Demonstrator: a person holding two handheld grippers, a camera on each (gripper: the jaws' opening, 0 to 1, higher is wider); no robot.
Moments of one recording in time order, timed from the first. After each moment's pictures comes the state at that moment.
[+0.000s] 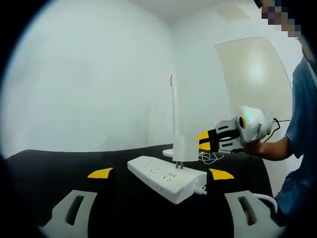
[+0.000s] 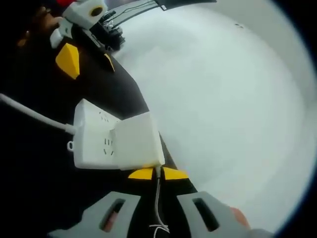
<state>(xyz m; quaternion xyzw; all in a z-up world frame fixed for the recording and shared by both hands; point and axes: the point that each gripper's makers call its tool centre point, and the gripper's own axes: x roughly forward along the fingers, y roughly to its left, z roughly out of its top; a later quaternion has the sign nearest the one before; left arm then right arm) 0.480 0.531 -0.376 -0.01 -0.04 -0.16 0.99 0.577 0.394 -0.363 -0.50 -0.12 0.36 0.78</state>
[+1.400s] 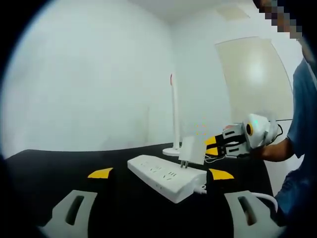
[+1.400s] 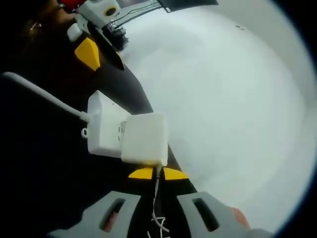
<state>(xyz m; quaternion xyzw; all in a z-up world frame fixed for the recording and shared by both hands) 0.479 0.530 -0.377 -0.01 -0.03 -0.16 0.99 0.567 0.375 -0.381 -0.50 -0.13 0.36 0.77</state>
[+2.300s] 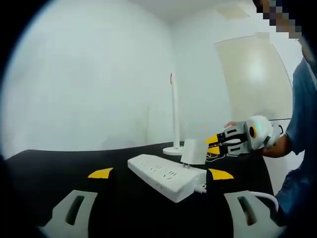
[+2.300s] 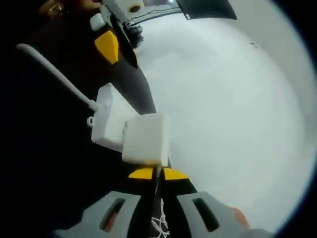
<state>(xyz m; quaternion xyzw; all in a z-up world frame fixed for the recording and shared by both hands) 0.479 0.530 -0.379 -0.01 -0.03 -0.16 0.99 0.560 0.375 -0.377 -0.58 -0.17 0.36 0.72</state>
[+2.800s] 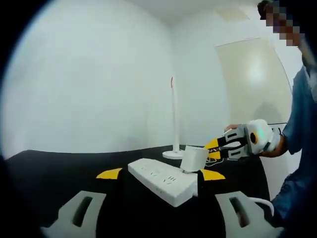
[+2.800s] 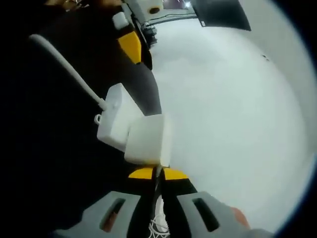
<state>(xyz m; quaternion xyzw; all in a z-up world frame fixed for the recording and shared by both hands) 0.476 0.528 -0.360 -0.02 -0.04 -0.16 0.99 0.546 0.376 -0.372 -0.60 -0.18 0.38 0.68</state>
